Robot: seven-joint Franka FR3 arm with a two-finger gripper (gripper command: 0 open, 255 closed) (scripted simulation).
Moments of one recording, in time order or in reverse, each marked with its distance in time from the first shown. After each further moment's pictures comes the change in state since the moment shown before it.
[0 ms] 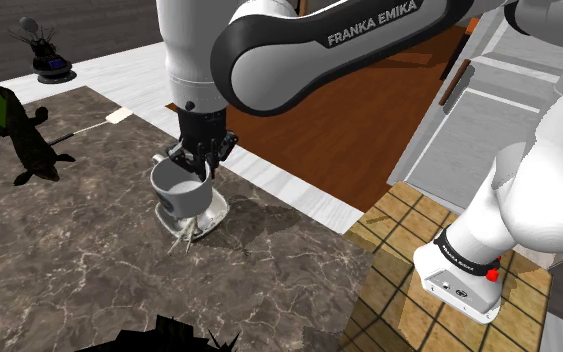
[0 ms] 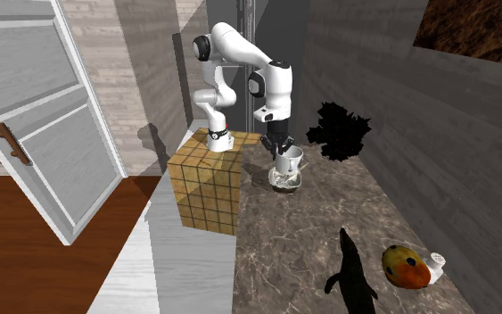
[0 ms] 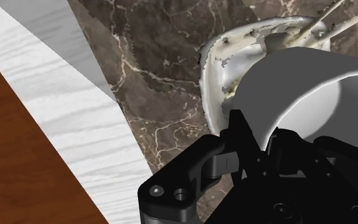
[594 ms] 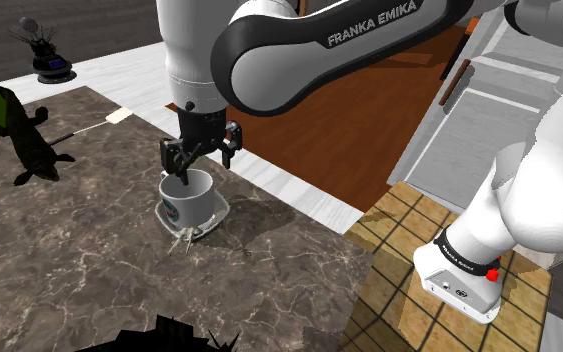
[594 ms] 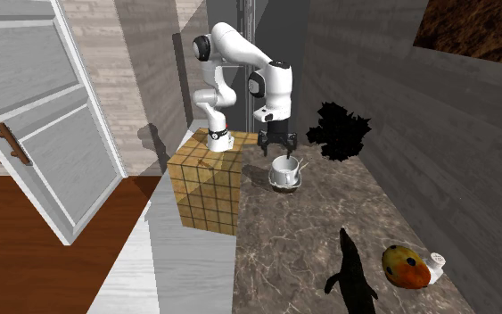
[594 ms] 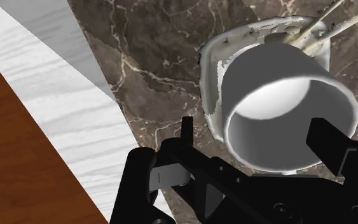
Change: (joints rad) arm 0.000 0.000 0.000 0.000 0.000 0.001 0.000
